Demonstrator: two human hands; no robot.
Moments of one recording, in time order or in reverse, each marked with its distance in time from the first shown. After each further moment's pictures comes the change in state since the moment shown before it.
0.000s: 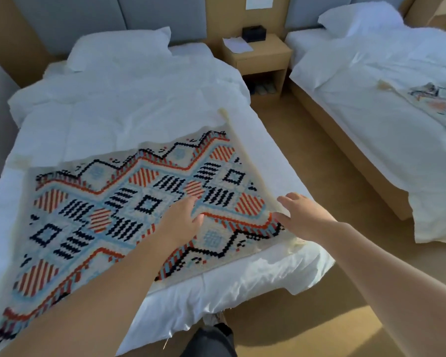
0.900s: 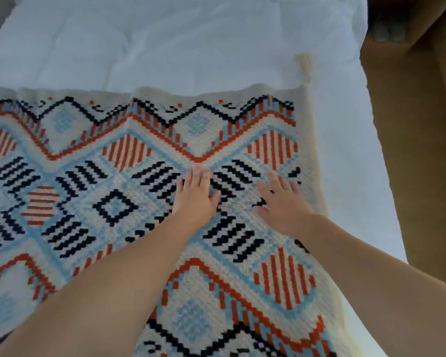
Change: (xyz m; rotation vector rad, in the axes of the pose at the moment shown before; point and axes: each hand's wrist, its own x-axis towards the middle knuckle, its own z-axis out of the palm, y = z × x) left_hand 0.354 -0.130 0.157 0.224 -0.094 -0.434; right_hand 0.457 0.001 0.162 -0.189 -0.252 -0.442
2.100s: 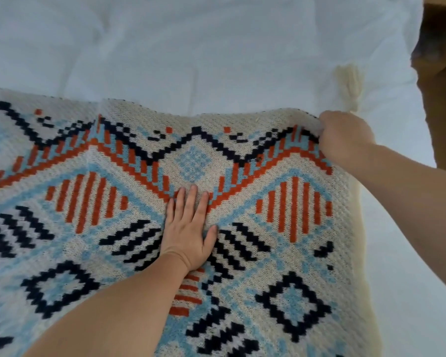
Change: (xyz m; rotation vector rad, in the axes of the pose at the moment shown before) left_hand 0.135 -0.033 0.075 -0.072 0.309 0.072; right_hand 0.226 0.124 -0.126 -0.073 0.396 0.282
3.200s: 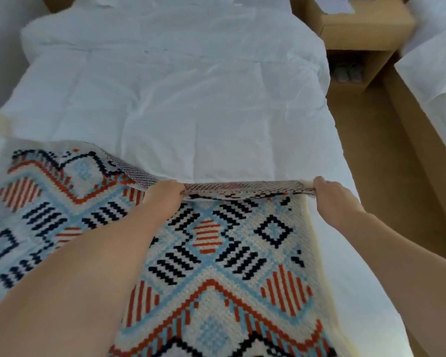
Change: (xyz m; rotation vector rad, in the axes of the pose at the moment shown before) left_hand -0.058 -0.033 -0.234 0.119 -0.170 0.089; right_hand -0.288 0.000 -0.126 0.161 -0.151 0.177
